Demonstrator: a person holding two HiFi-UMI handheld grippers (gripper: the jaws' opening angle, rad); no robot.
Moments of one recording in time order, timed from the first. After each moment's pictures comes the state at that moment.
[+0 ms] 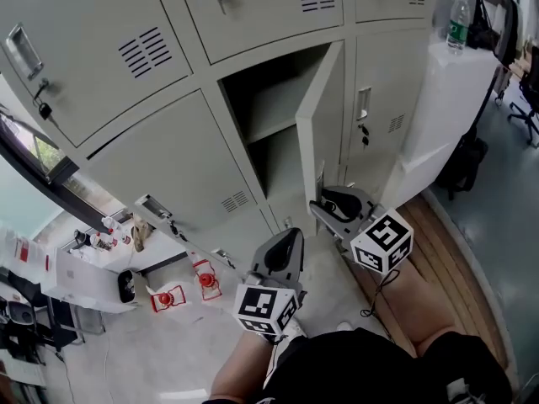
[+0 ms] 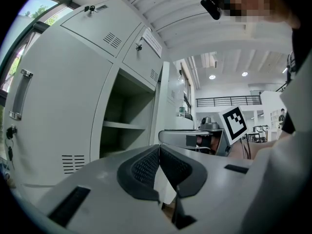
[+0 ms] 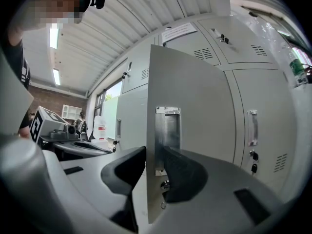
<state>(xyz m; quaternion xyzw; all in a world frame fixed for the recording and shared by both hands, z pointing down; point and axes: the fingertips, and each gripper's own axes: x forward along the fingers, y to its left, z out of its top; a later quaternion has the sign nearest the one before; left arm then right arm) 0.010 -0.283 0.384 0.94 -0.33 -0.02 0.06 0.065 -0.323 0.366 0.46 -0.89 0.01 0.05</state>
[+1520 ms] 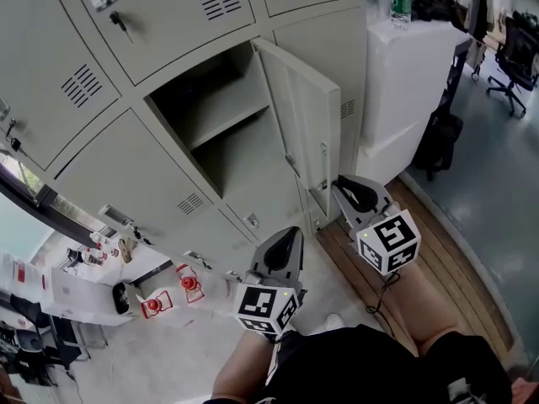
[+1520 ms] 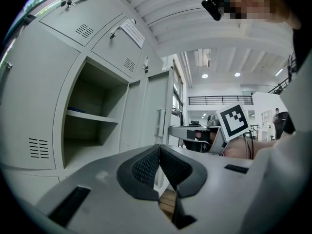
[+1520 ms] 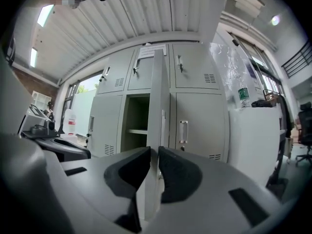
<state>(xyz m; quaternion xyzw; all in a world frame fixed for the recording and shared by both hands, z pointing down) 0.119 -0.216 0.393 0.96 -0.29 0.00 0.06 0.228 -0.248 0.362 0.62 -0.78 -0.01 0.05</state>
